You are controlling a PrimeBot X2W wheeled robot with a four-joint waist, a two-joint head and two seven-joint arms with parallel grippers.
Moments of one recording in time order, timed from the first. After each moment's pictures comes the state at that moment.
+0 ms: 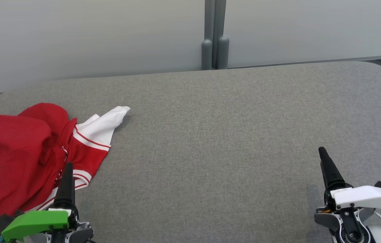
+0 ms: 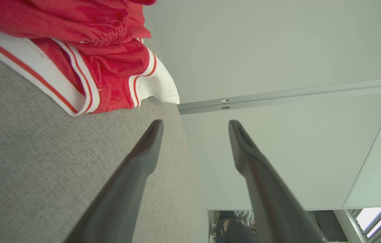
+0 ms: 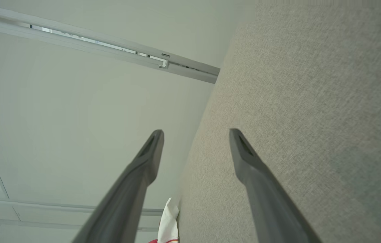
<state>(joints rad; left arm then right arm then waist) -0.05 0.06 0.06 0.26 -1.49 -0.11 0.04 -0.08 -0.04 -0.07 0.26 1.34 0.13 0.00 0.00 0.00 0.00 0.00</state>
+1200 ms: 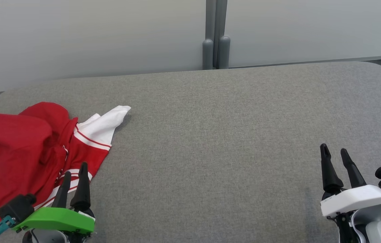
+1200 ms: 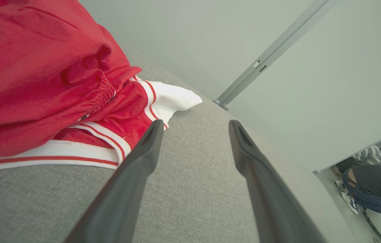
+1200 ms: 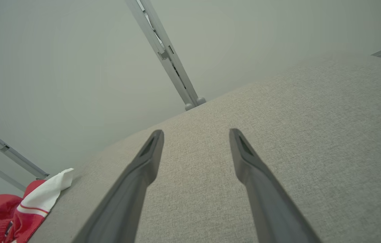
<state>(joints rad) -0.05 0.15 -0.07 0.27 -0.88 -0.12 -0.10 -0.04 -0.08 -0.06 0.16 0.54 0.13 -0.11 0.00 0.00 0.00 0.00</state>
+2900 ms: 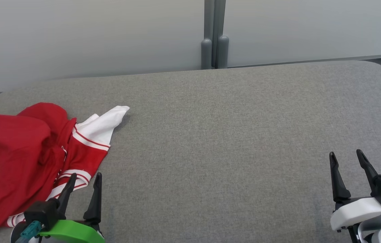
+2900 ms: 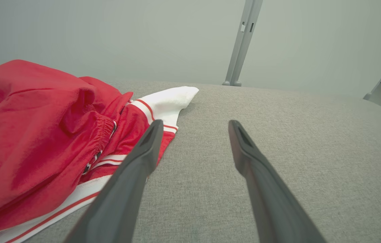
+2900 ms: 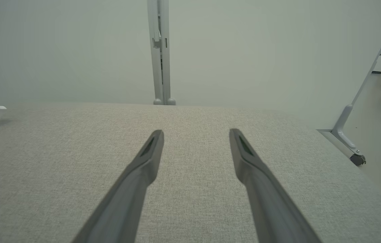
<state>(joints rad) -0.02 0.22 -0.16 0.26 -0.43 -0.13 -0.23 0.01 -0.13 -0.10 0.16 0.09 0.13 -0.23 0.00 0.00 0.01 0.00</state>
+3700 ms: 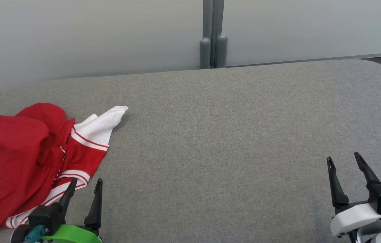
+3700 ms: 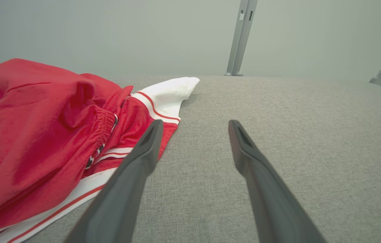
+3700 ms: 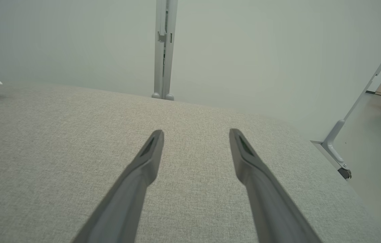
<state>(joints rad) -0.02 0.23 -0.17 0.32 -0.36 -0.13 -0.26 0.03 -0.14 -0.10 0.16 -0.02 0.13 -0.26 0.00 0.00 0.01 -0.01</state>
